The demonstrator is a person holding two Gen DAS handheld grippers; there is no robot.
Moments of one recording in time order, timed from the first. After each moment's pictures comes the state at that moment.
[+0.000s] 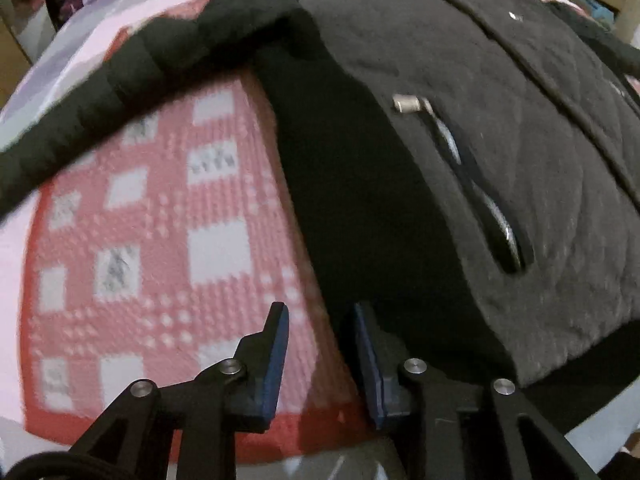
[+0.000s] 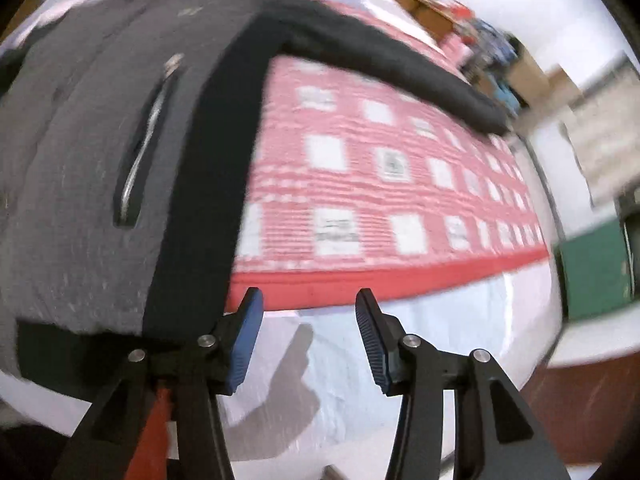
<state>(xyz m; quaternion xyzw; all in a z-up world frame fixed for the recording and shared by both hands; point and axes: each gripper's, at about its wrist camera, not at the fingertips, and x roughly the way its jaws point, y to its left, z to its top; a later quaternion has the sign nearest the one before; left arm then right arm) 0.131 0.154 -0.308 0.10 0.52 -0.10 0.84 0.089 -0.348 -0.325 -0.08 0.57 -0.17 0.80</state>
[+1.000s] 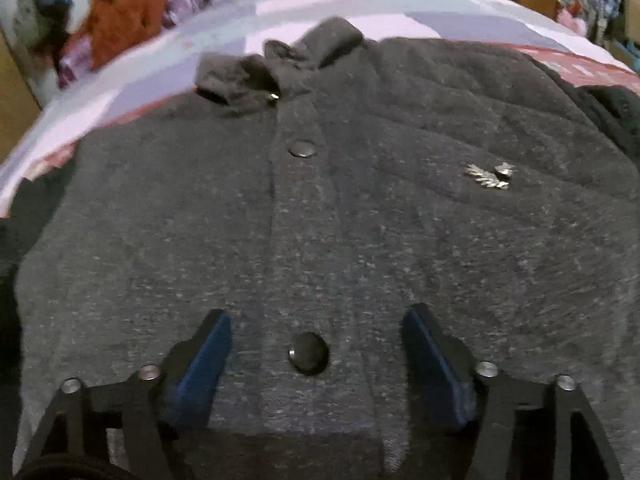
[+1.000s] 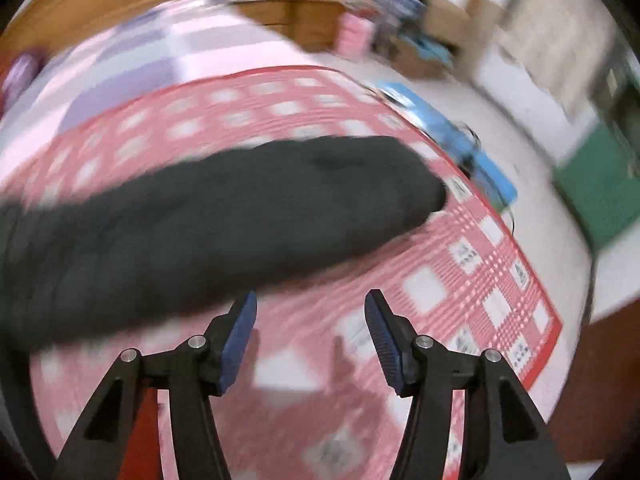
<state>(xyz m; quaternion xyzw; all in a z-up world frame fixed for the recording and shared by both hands) 0.322 -0.133 -0.341 0.10 0.43 -0.02 0.90 0.313 -0.710 -0.315 0.10 0.49 -0.28 0.82</state>
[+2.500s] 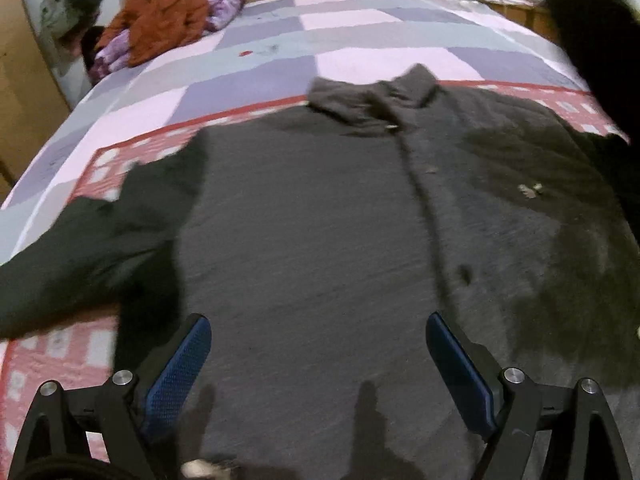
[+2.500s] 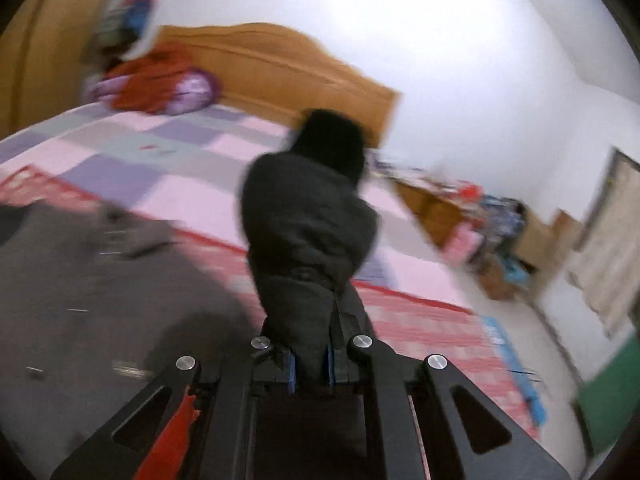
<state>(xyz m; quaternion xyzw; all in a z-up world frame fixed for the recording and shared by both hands) 0.265 -0.016 -0.264 0.07 0.43 -0.02 0.90 0.407 -0.339 -0.212 -0.17 0.27 -0.06 0.95</state>
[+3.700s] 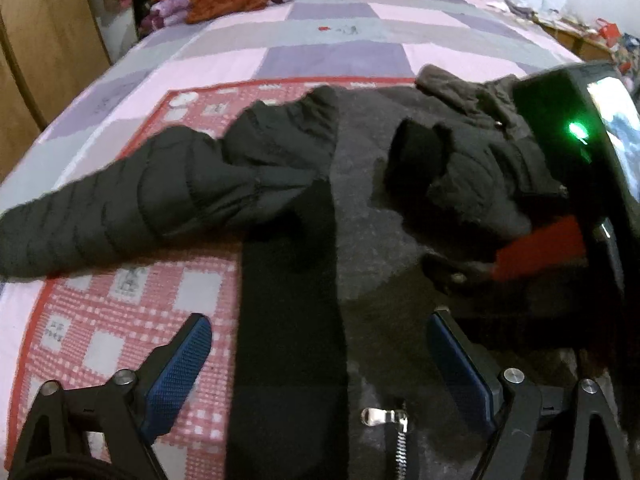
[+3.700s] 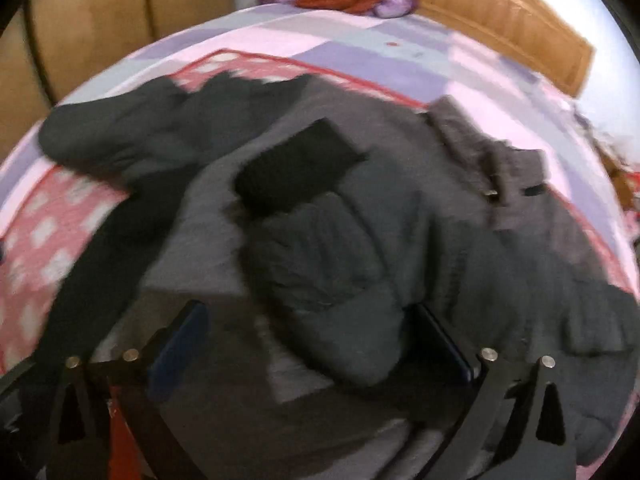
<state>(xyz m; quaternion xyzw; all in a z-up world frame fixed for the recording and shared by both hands) 0.244 0.094 -0.271 0.03 0.44 0.02 0.90 0.417 -0.058 -0.349 -0.14 0.46 0.21 0.85</state>
